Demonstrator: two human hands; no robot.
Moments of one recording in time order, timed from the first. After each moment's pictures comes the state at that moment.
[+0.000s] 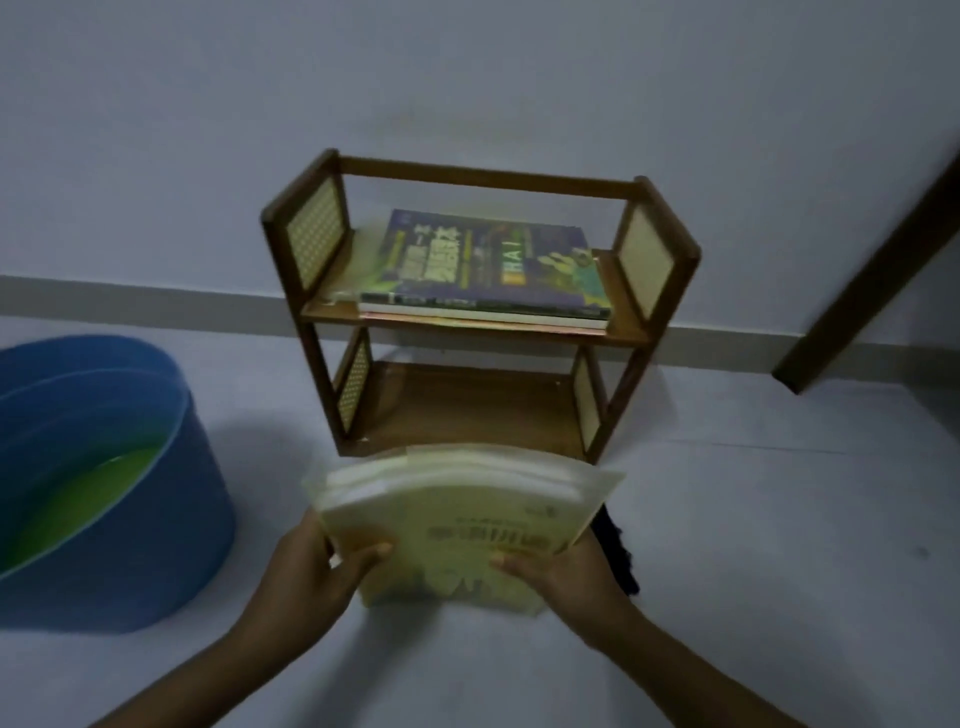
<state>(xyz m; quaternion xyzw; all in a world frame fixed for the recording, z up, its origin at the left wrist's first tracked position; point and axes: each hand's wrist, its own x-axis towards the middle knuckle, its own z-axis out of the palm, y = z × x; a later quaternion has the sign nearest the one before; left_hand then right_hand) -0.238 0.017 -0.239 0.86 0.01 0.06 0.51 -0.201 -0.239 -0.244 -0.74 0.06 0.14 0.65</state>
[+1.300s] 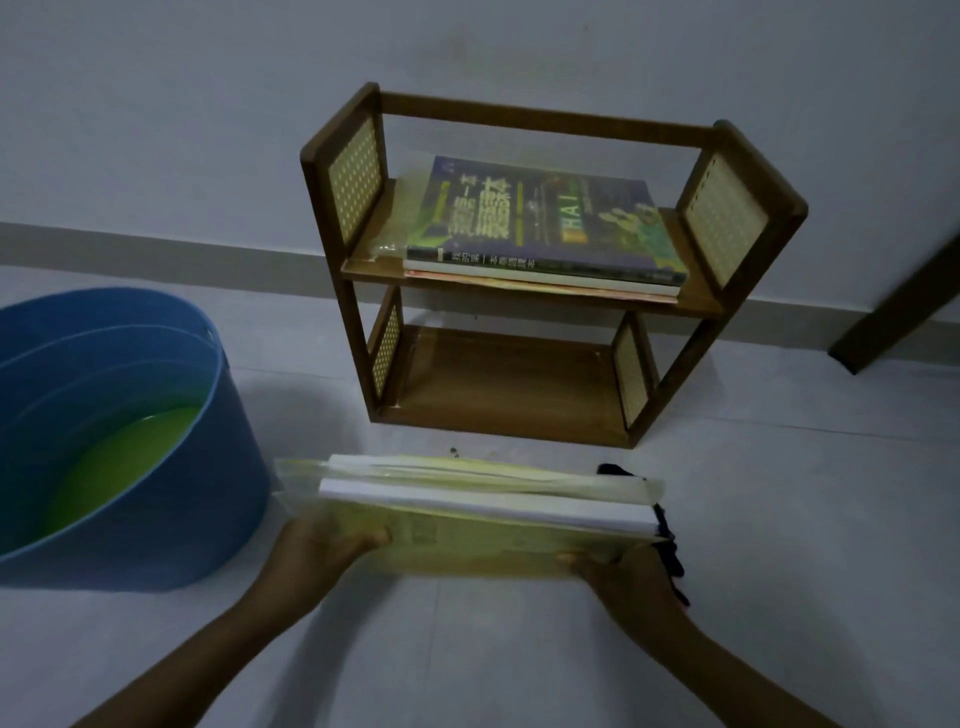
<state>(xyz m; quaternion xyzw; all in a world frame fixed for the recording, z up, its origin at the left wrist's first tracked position) -0.238 0.063 -0.282 0.78 0.04 -0.01 0.63 -0.200 -0.257 -0.309 -0.83 0.11 0.11 0.54</state>
